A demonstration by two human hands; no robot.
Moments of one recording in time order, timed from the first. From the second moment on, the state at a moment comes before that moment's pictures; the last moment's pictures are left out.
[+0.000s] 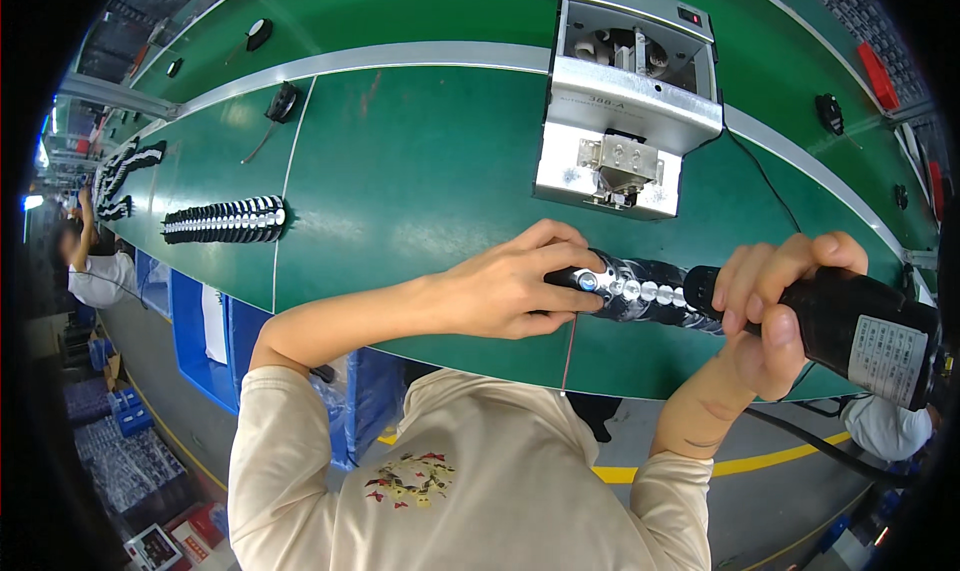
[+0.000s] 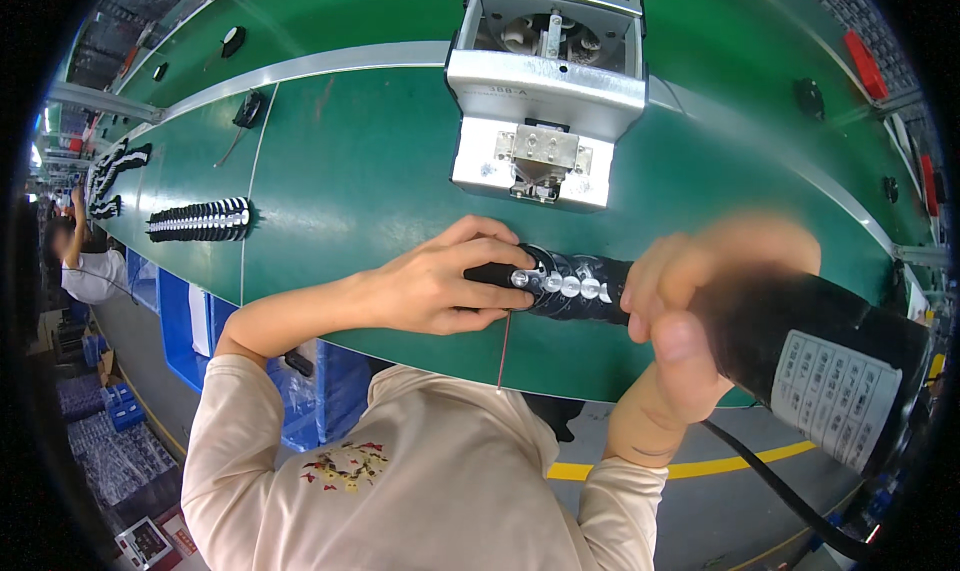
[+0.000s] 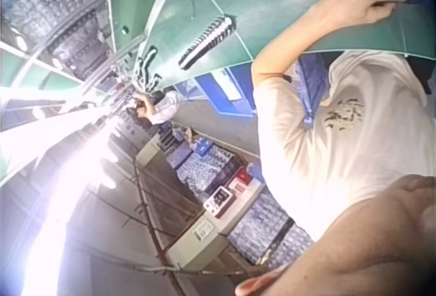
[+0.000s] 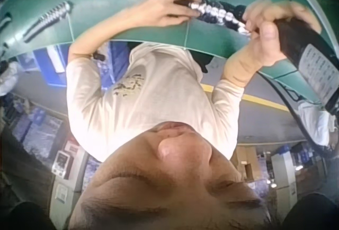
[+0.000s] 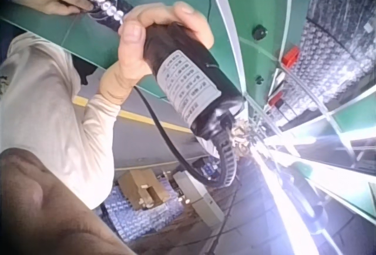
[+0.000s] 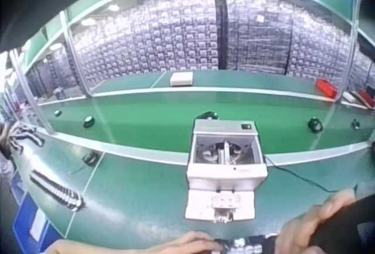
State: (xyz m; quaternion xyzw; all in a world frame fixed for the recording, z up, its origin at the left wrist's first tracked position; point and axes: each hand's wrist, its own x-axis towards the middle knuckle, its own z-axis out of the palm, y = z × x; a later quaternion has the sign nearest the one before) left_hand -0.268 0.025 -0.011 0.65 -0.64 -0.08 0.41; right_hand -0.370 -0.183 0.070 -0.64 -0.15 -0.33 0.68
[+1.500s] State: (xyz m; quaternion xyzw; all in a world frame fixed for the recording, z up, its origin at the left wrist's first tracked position) left_hand -0.264 0.030 -0.035 0.63 -0.63 -0.04 0.46; right_hand -0.293 -0.154 0.098 -0.69 -0.15 -0.34 0.62
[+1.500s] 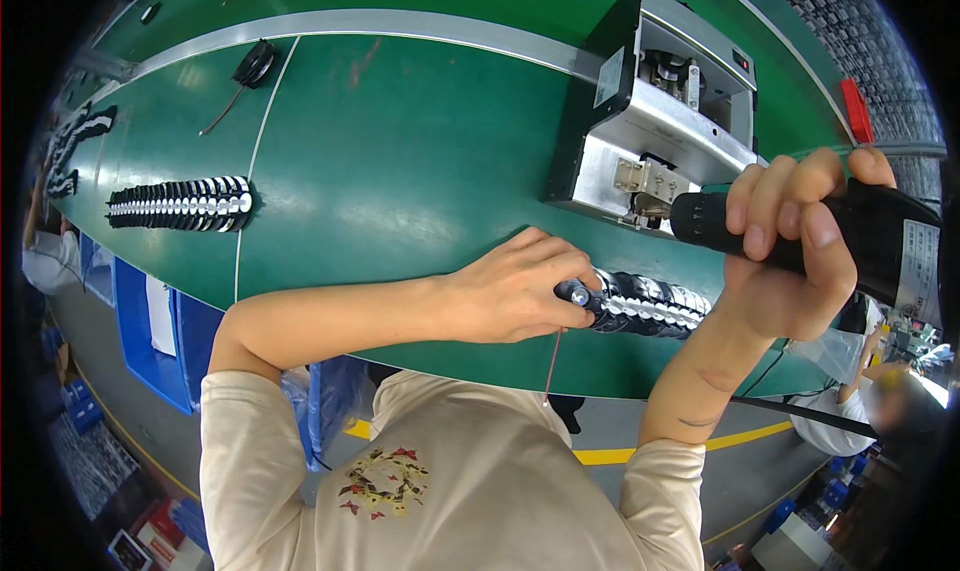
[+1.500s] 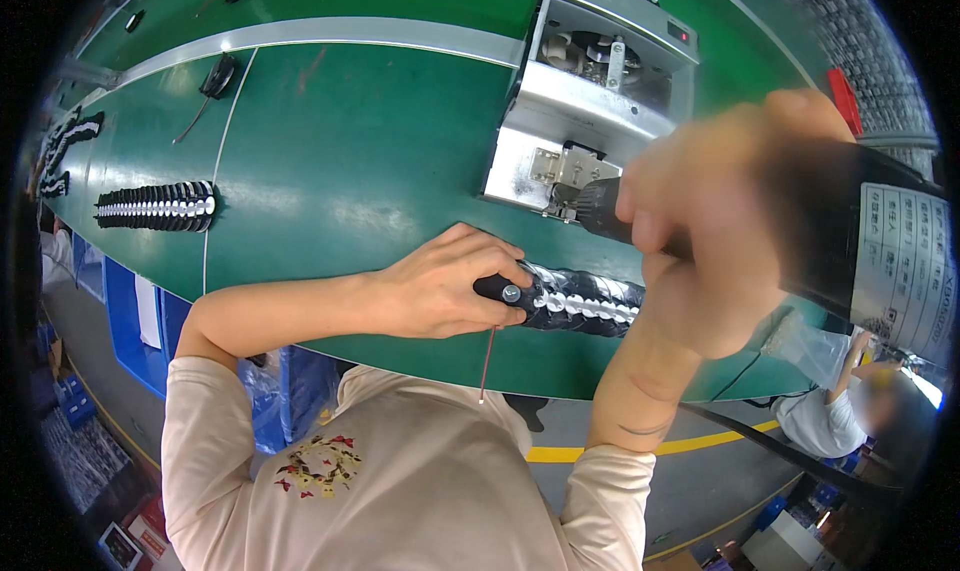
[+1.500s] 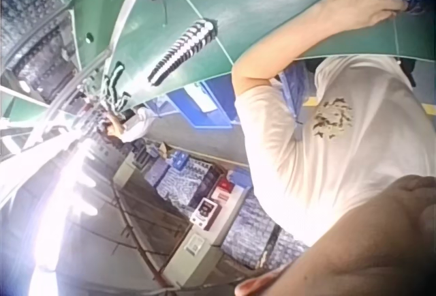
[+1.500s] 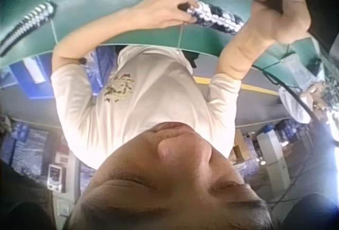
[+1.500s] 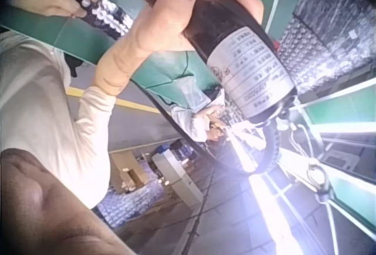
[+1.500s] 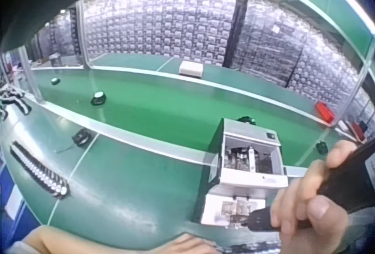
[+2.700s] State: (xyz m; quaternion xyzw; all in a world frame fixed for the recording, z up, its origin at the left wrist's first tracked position) left_hand -0.264 0.030 -0.035 0.62 -0.64 -0.05 0.45; right_hand -0.283 -0.152 0.099 -0.65 -0.06 -0.31 0.69
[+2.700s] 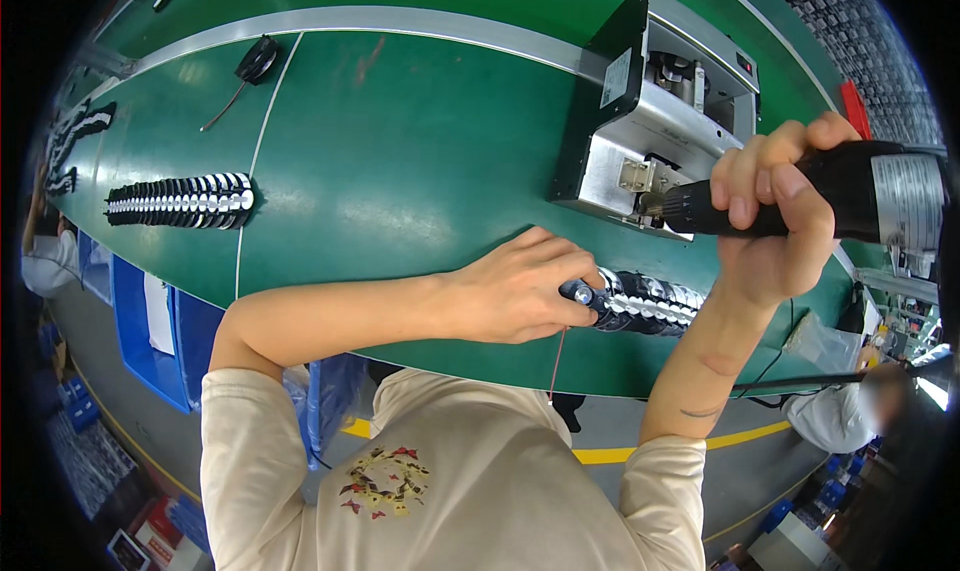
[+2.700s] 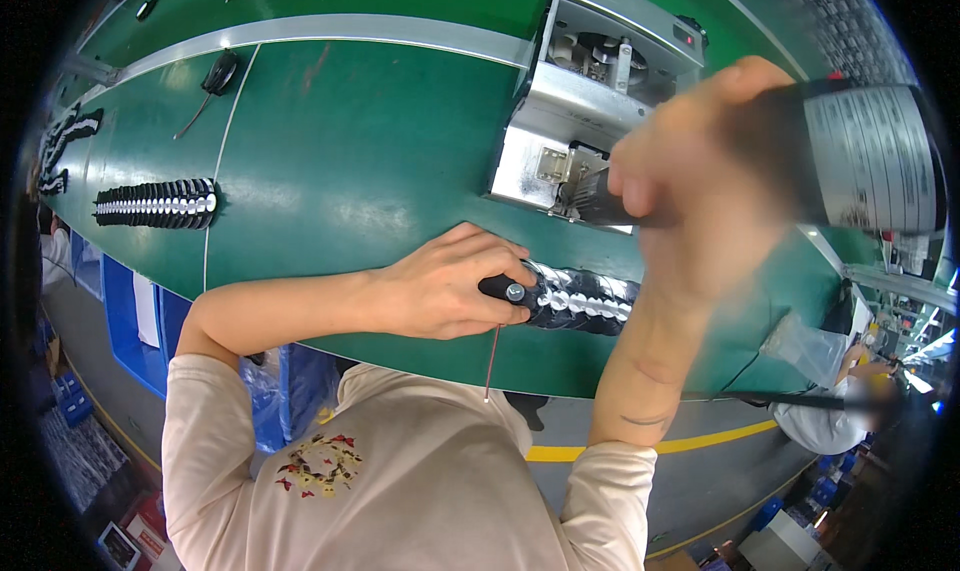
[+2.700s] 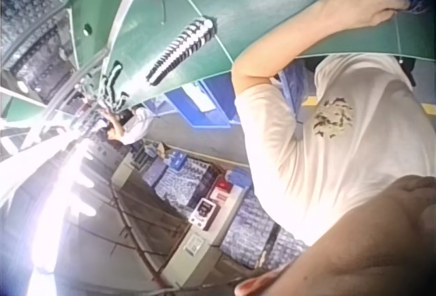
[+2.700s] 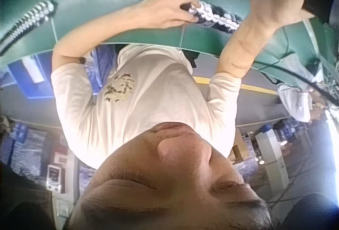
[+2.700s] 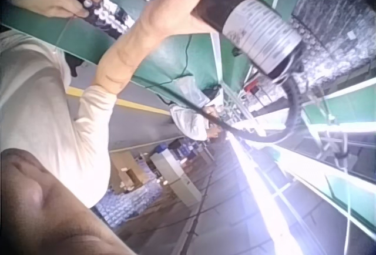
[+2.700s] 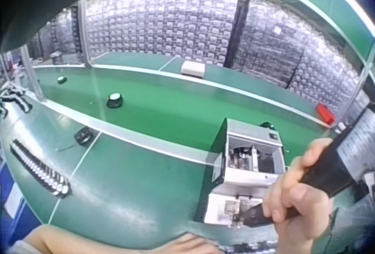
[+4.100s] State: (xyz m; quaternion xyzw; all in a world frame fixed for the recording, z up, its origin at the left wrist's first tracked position) left_hand -0.268 0.034 -0.038 0.63 -0.64 -0.03 0.44; right_hand -0.312 -0.148 0.104 -0.62 -0.13 -0.34 0.69
